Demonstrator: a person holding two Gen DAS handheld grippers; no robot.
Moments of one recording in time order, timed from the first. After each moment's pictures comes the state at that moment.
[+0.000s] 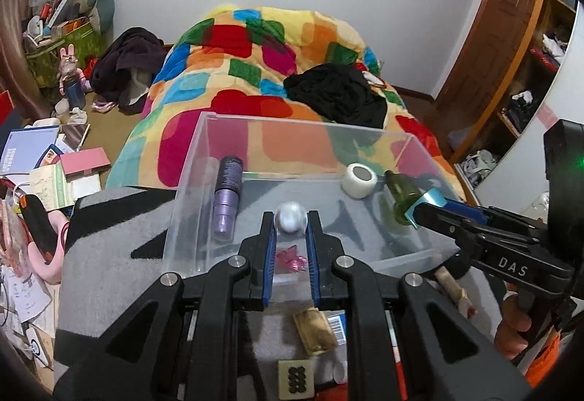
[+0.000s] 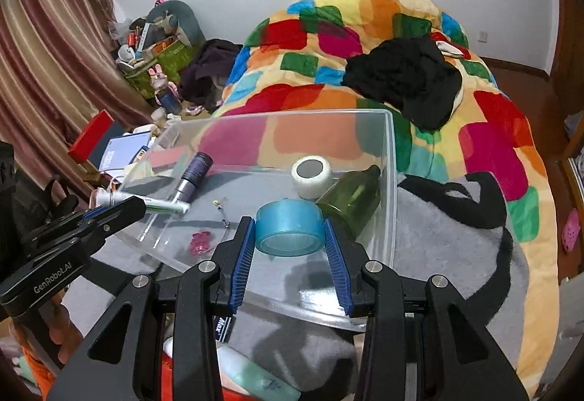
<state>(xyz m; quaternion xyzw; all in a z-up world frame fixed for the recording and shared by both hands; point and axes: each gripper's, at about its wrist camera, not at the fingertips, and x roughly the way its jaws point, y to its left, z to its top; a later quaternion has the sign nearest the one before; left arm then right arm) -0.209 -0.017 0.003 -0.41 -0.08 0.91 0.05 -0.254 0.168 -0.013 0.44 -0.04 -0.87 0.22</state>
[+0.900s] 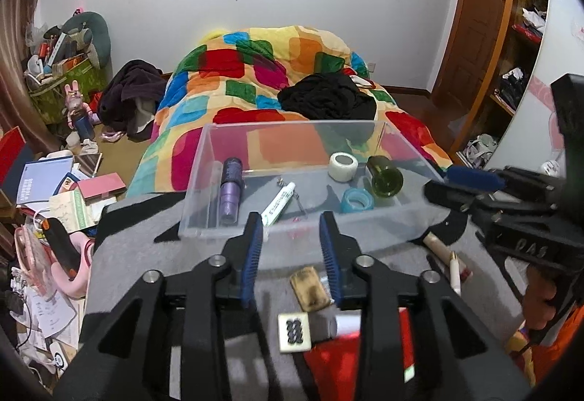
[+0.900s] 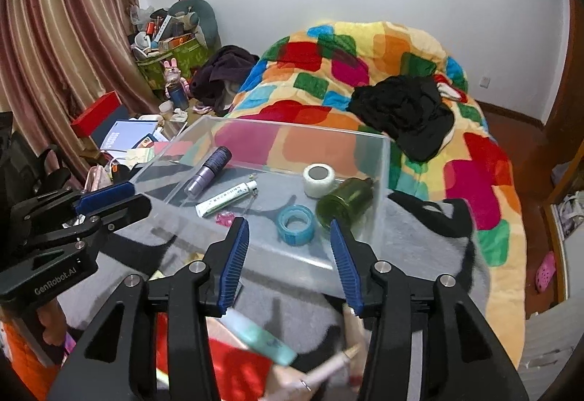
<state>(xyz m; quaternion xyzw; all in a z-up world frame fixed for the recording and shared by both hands) -0.155 -0.003 0.024 -0.37 -0.02 0.93 0.05 -0.195 0.170 0.023 0.39 0.03 -0.89 0.23</state>
